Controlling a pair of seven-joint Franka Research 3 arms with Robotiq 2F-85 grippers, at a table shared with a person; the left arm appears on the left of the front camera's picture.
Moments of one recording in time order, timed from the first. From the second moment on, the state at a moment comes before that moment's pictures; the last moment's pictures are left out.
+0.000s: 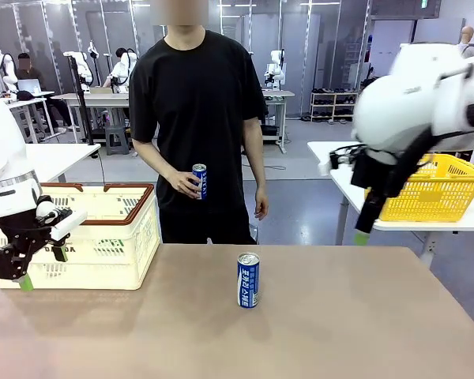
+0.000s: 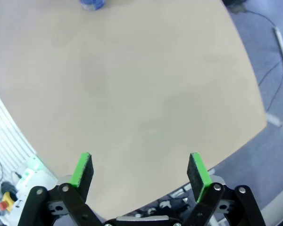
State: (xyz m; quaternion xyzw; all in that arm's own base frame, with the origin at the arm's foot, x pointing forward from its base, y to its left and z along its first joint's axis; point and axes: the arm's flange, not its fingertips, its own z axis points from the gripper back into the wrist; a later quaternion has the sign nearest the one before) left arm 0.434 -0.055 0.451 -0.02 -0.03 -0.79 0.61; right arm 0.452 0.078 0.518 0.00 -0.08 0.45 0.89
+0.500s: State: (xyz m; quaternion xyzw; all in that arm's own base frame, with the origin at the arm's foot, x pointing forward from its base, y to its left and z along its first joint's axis) left arm 0.434 -0.055 0.451 -0.02 -0.03 -0.79 0.61; right arm 0.427 0.020 0.512 0.02 -0.11 0.33 0.94
